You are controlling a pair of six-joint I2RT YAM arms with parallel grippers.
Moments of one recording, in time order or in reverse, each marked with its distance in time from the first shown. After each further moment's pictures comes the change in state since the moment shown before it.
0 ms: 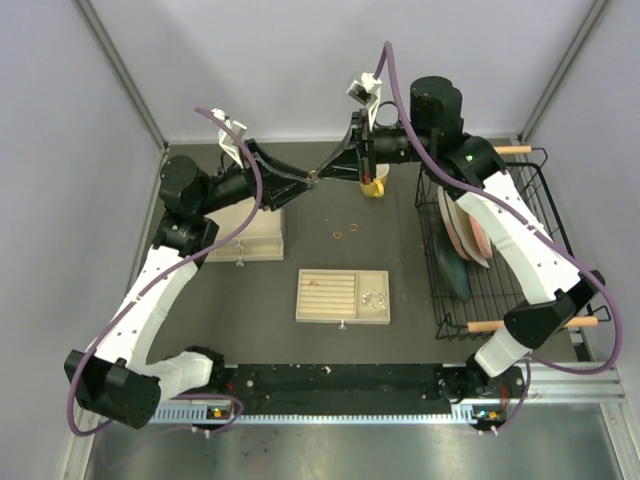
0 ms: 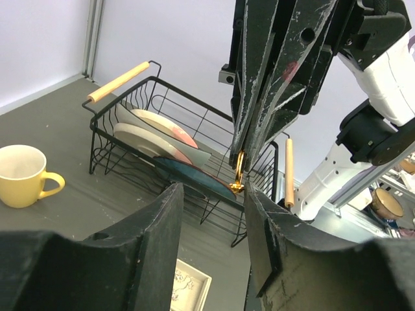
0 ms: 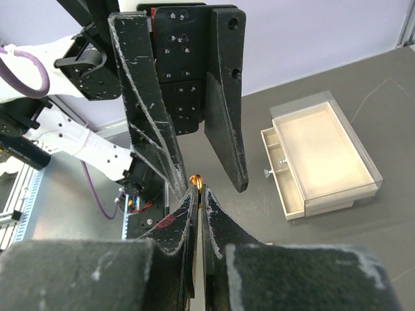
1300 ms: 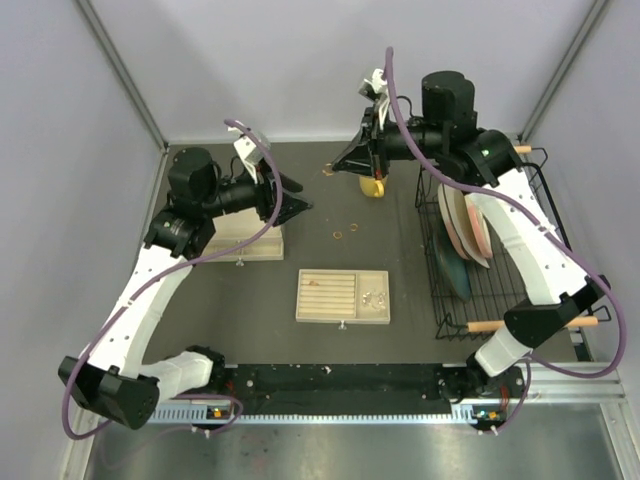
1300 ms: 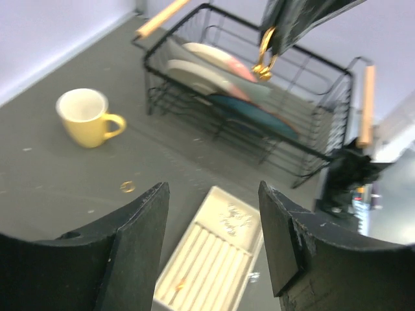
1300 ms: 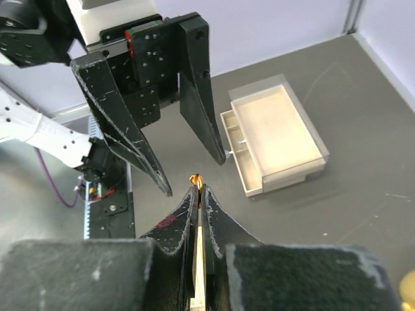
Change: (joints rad) left arm -0.032 -0.004 0.137 -0.597 -0.136 0.578; right arm -0.045 0.001 0.098 -0.198 0.102 -0.187
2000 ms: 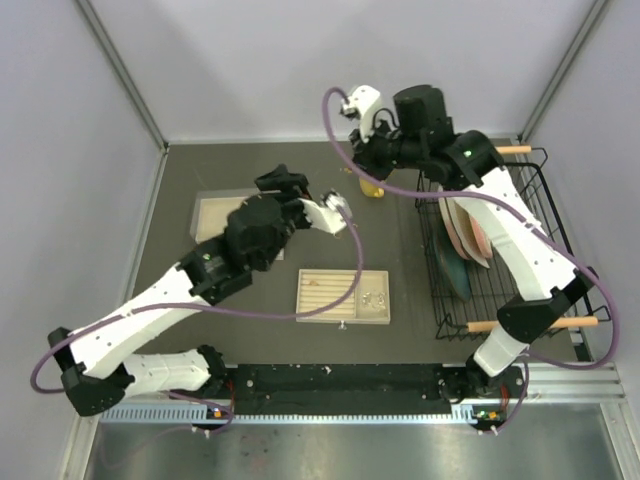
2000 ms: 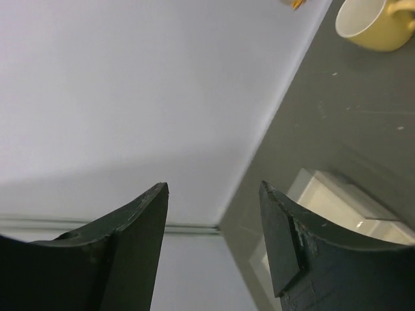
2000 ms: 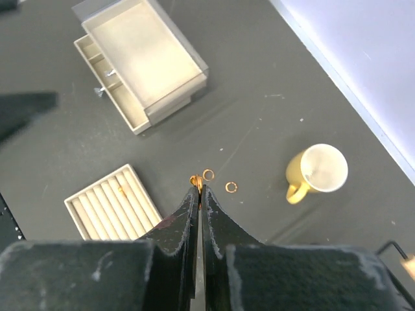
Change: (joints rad) left arm -0.651 -0.030 -0.096 0.118 -1.374 1.120; right arm 0.108 0.056 0.021 -0.184 0.568 -0.194
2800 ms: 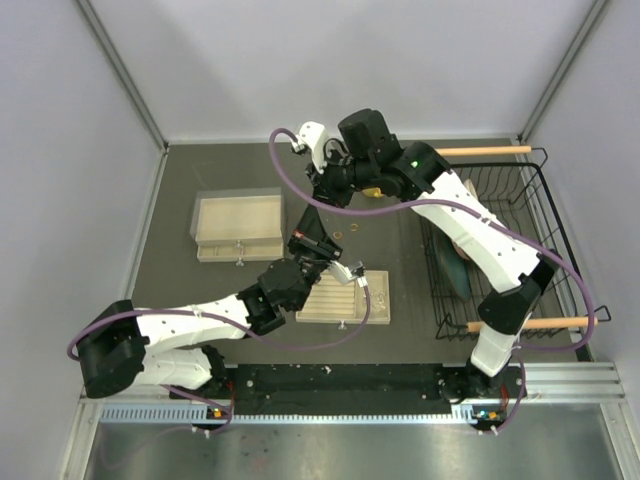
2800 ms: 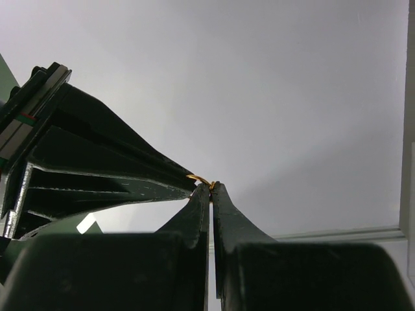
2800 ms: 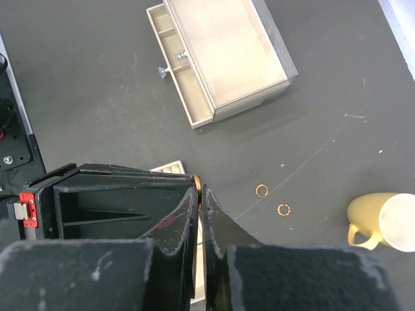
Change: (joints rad) left arm -0.095 0.103 -0.579 0.934 -0.079 0.870; right arm 0.136 0.108 0.003 0.000 -0.072 -0.021
